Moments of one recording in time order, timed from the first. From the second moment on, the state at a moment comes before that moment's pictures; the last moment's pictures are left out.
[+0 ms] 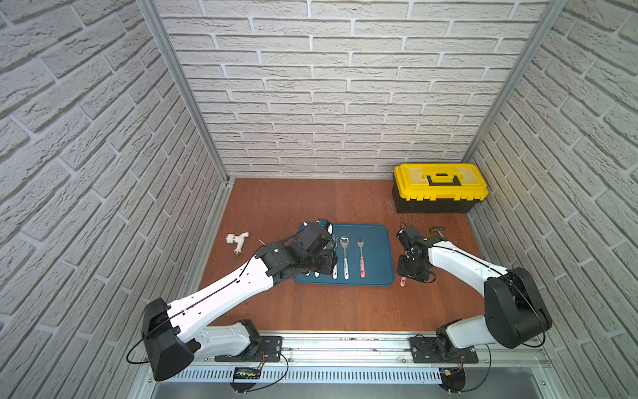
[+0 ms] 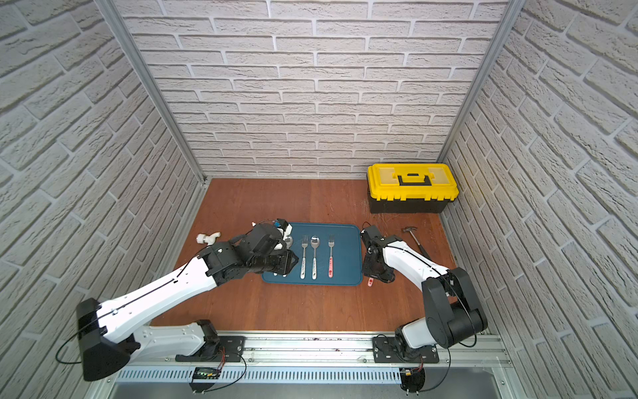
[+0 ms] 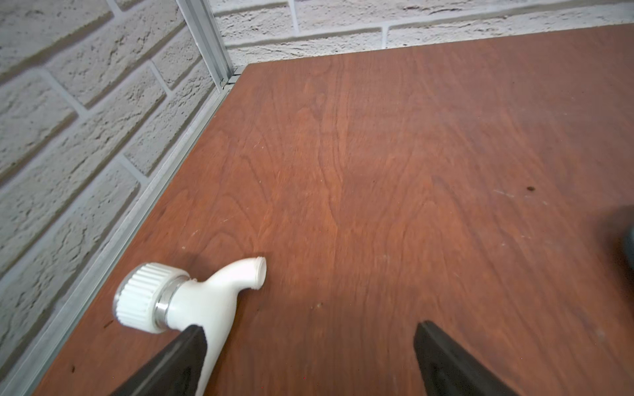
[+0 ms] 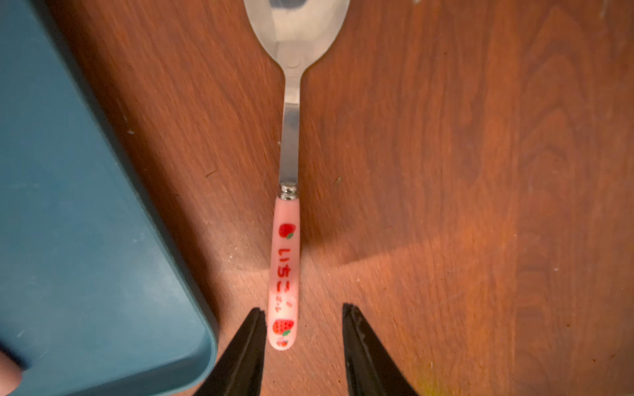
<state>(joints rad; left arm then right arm) -0.81 1.20 1.07 -0.77 -0.02 -0.60 0.28 1.47 0.83 -0.88 0.12 0.68</state>
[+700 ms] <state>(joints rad) -0.81 1.23 1.07 -0.77 -0.02 -0.60 0.27 1.56 0.83 -0.80 0.08 0.69</state>
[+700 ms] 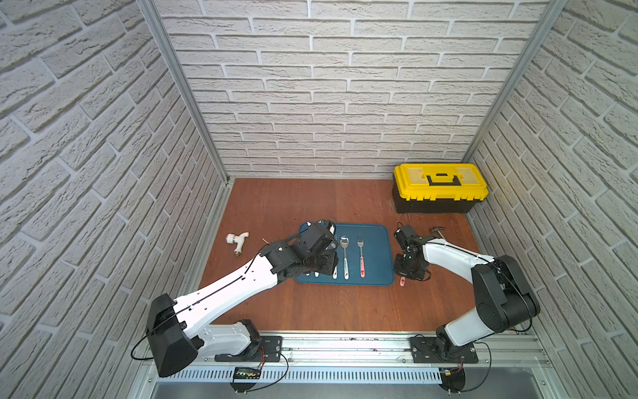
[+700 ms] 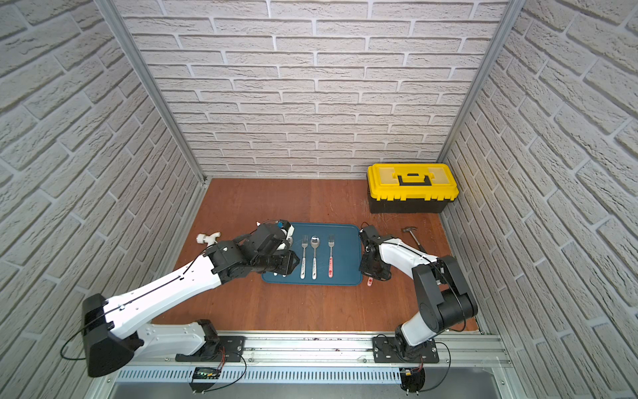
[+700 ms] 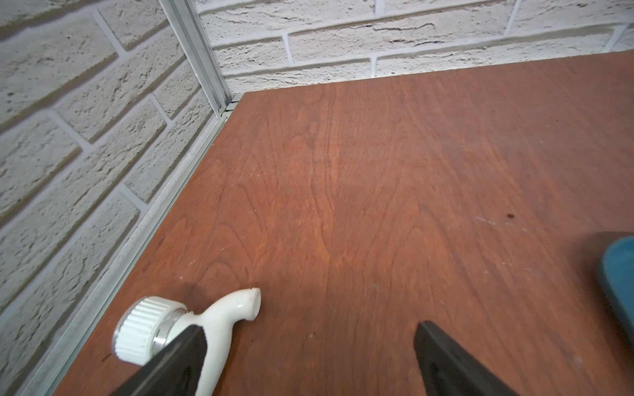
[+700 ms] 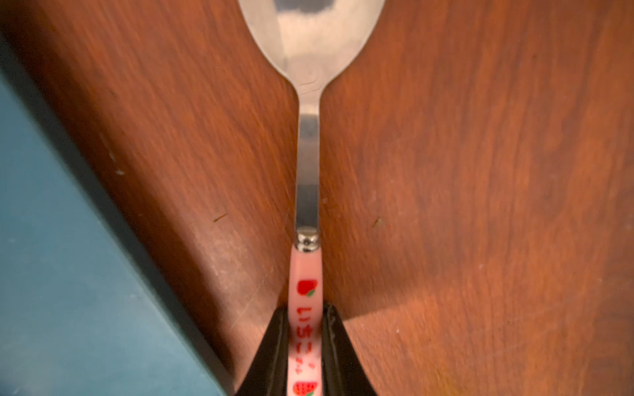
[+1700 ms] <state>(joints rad) -0.79 1.26 1.14 -0.79 -0.01 -0.58 0.54 1.73 1.09 -0.83 0.05 0.63</state>
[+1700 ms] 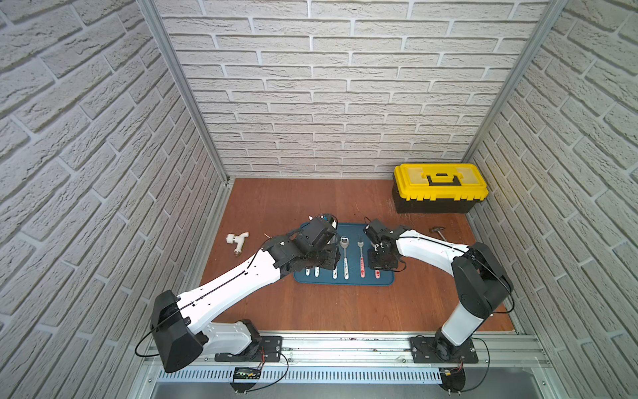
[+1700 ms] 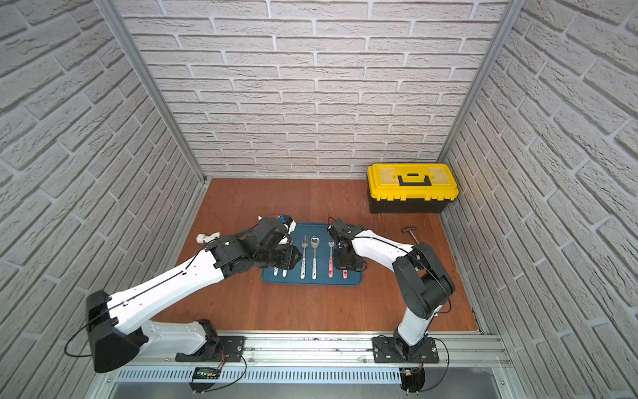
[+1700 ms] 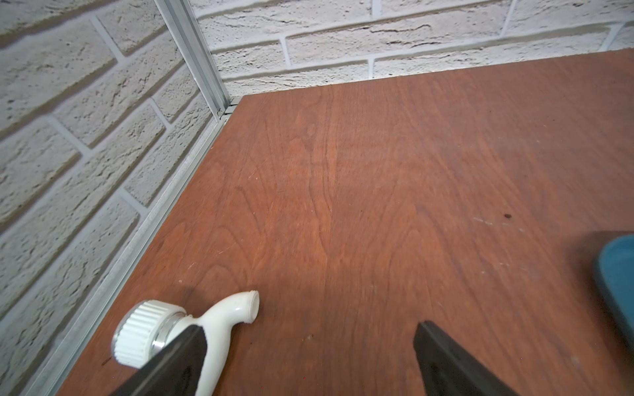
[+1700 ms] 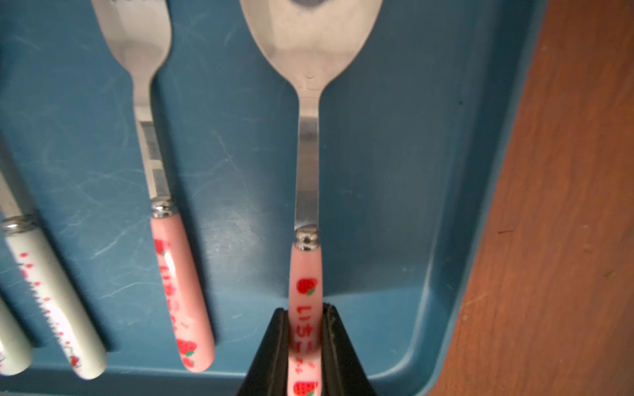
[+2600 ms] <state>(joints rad) -0.79 1.24 1.14 -0.79 -0.02 -0.58 0.56 1.79 1.15 -0.83 0.04 0.66</state>
